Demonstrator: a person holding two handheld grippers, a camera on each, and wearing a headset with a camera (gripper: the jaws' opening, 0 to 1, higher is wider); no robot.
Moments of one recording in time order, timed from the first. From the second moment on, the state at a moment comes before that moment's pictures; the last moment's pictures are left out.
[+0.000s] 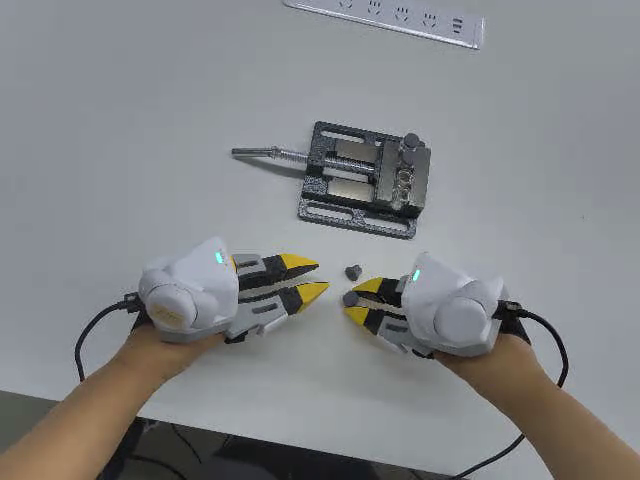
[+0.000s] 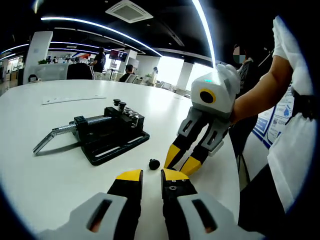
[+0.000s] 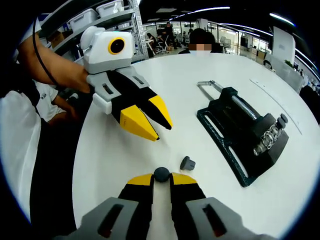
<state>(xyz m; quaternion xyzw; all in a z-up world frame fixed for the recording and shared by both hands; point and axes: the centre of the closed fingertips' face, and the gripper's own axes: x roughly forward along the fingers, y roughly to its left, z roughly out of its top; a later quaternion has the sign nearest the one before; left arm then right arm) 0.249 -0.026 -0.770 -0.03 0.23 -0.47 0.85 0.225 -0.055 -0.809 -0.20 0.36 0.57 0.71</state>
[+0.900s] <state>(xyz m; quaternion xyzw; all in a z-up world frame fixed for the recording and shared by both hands) 0.245 -0.016 -0.776 0.02 0.23 -0.50 0.83 0.225 -0.057 -0.799 -0.33 0.35 0.59 0.65</state>
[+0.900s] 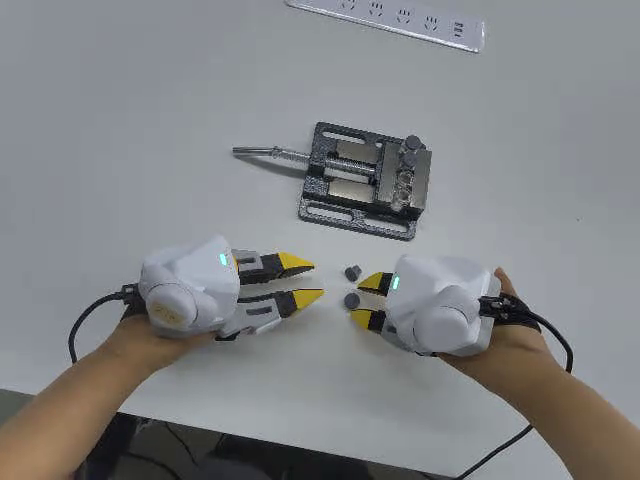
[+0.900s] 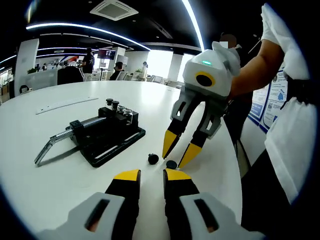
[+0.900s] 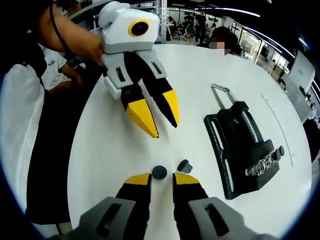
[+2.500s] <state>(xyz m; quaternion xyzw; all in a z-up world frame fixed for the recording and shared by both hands) 0.254 0.000 -0.770 0.01 0.21 -0.48 0.85 0.221 -0.051 -0.802 -0.44 0.37 0.60 0.55</state>
